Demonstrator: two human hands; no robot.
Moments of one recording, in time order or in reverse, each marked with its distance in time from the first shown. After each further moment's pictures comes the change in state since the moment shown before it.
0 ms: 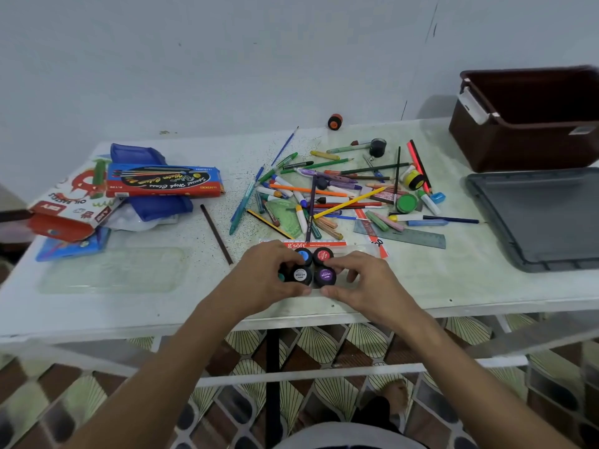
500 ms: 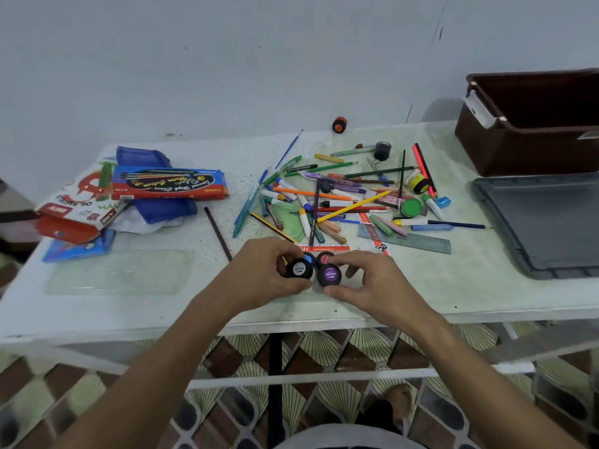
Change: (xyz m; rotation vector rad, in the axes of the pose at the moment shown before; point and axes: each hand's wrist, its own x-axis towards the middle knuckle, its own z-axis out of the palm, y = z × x) left_hand -0.002 0.005 -0.019 -0.129 0.047 -0.030; right_hand 0.003 -0.008 -0.011 0.000 -0.005 -0.051
